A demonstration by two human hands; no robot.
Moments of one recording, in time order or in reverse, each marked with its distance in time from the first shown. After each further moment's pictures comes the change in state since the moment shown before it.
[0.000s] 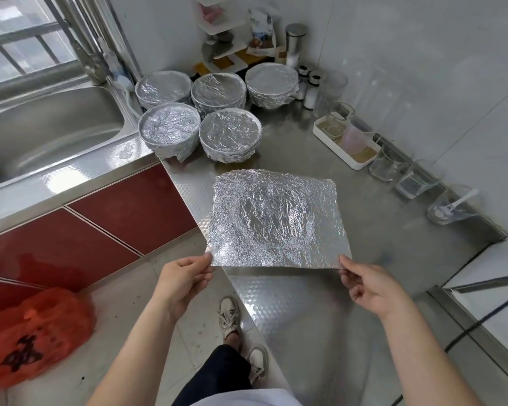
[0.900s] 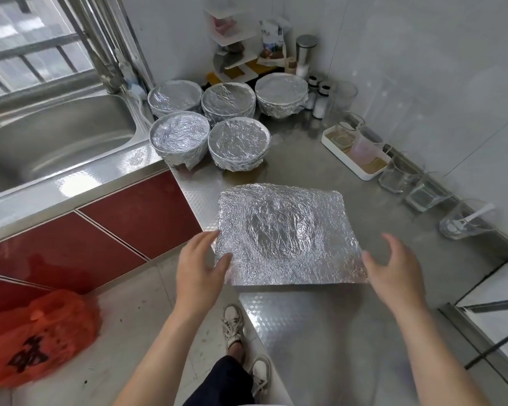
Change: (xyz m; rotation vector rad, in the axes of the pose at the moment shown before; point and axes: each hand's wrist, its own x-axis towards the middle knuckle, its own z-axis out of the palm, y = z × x) left_hand -0.003 0.005 0.024 0.770 0.259 0.783; right_hand -0.001 -0.024 -0.003 -0.878 0.489 -0.797
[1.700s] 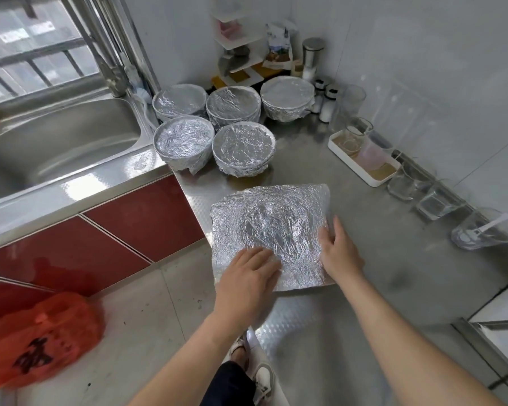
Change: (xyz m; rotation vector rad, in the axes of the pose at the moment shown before) left_hand 0.001 0.018 0.054 0.351 -0.149 0.572; right_hand 0.030 -0.067 0.068 0.108 -0.302 0.056
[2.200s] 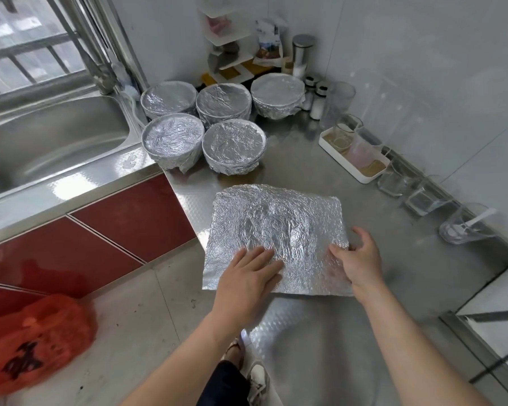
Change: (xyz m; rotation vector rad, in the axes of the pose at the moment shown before) left_hand -0.002 0.005 0.016 -0.014 -0.036 0.075; right_hand -0.001 0.041 -0.020 0.656 0.138 0.205
